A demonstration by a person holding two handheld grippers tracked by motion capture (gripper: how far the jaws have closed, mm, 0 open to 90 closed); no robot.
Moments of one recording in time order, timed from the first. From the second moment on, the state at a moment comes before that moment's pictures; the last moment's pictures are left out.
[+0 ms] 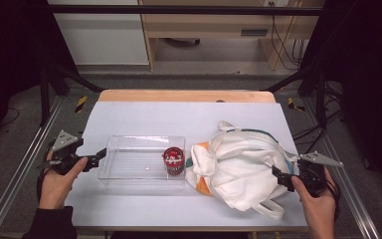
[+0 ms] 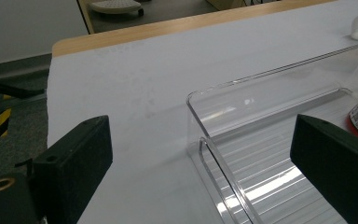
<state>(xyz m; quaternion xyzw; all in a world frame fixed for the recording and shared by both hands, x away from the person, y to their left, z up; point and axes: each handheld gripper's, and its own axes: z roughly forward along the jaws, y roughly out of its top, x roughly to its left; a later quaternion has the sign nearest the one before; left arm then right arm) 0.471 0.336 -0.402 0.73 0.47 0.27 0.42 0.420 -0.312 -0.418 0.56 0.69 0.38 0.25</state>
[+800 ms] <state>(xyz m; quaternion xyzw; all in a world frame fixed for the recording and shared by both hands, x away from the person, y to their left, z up) 0.472 0.337 -0.402 0.73 0.47 0.27 0.42 0.415 -0.306 -0.437 0.57 0.69 0.38 0.24</state>
